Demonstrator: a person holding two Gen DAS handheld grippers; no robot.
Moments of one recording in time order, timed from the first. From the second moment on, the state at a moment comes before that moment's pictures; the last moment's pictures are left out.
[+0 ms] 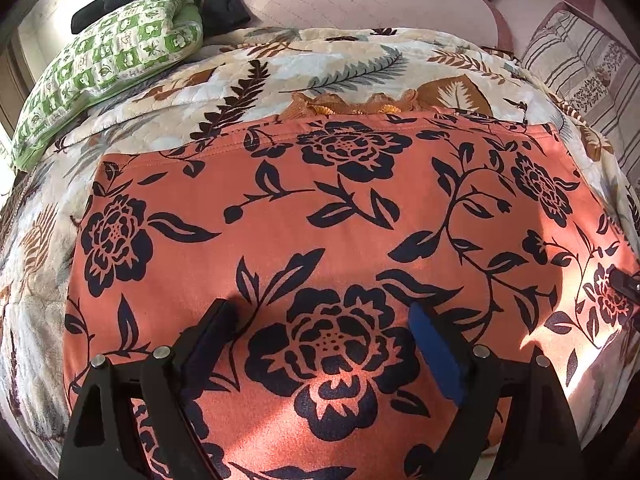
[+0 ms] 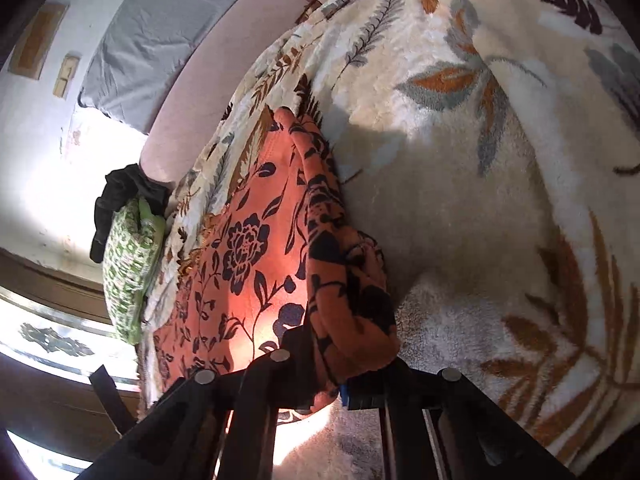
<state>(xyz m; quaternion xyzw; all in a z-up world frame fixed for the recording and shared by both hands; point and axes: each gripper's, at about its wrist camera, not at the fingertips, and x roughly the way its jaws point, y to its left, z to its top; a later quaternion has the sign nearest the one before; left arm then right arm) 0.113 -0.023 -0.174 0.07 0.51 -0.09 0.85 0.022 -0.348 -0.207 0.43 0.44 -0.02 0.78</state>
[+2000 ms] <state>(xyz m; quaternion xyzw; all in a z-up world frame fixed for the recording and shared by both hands) 0.117 -0.019 -0.178 0.07 0.51 -0.08 0.85 -0.021 -0.349 -0.222 0.56 0.44 0.02 0.70</state>
